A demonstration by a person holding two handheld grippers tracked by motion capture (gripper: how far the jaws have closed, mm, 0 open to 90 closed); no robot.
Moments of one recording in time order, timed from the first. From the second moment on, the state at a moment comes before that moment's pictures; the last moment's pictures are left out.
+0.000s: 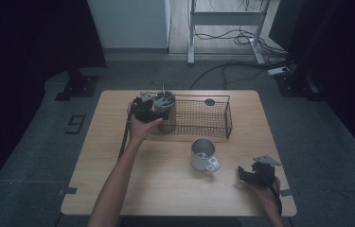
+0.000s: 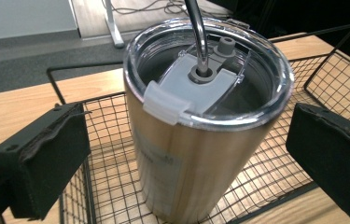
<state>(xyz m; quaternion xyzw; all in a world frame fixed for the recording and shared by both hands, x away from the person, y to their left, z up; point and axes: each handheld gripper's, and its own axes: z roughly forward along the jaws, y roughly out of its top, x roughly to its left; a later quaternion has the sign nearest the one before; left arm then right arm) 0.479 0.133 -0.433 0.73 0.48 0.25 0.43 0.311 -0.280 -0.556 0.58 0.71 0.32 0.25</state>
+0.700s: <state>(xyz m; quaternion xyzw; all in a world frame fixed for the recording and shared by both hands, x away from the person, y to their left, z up) 0.416 0.154 -0.430 0.74 0.44 0.24 0.44 0.311 -0.280 -0.555 0.58 0.71 0.32 0.25</state>
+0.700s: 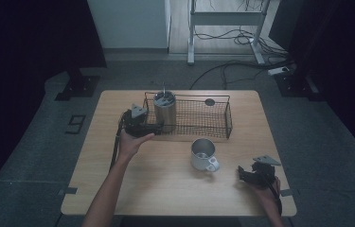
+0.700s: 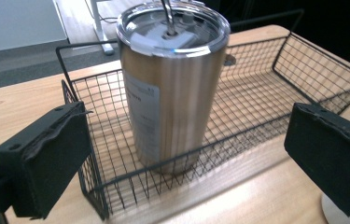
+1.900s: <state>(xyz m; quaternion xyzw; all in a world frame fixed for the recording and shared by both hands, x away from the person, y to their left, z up) 0.328 0.198 -0.503 0.77 0.45 0.19 0.42 0.311 -0.280 -0.555 0.58 0.71 0.32 0.25</state>
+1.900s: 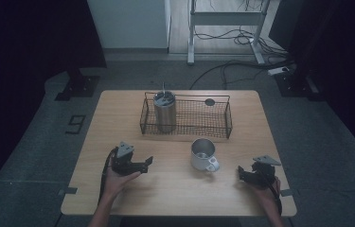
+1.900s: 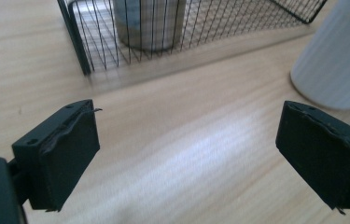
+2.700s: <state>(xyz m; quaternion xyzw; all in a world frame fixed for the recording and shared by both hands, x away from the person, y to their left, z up) 0.318 0.204 -0.519 0.77 0.46 0.18 0.40 0.308 -0.279 -0.552 0.57 0.71 0.33 0.25</state>
